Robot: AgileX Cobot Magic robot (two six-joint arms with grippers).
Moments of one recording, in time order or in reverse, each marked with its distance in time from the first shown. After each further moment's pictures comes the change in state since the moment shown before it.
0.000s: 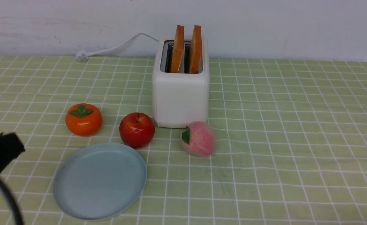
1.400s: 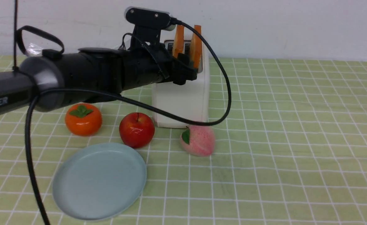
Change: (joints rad) right arm 0.000 0.338 -0.530 0.228 0.463 -0.723; left arm -0.368 1.343 -0.885 -0.894 -0.375 1.323
